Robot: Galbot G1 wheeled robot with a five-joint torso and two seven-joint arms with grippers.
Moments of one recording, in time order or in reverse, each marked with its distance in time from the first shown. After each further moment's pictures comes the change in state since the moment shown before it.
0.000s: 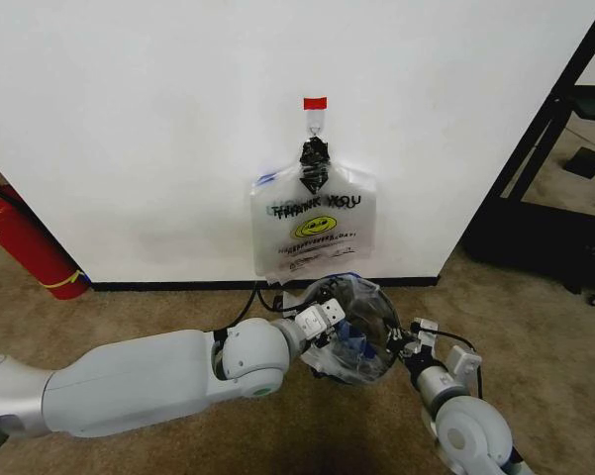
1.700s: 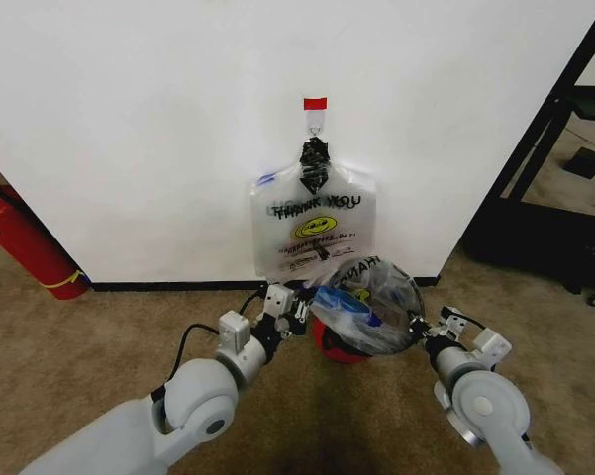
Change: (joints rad) left arm 0.812 0.039 -0.685 -0.095 0.123 -0.561 0.137; right arm 0.066 0.070 0.138 0.020 0.340 -0.049 0.251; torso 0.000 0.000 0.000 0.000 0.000
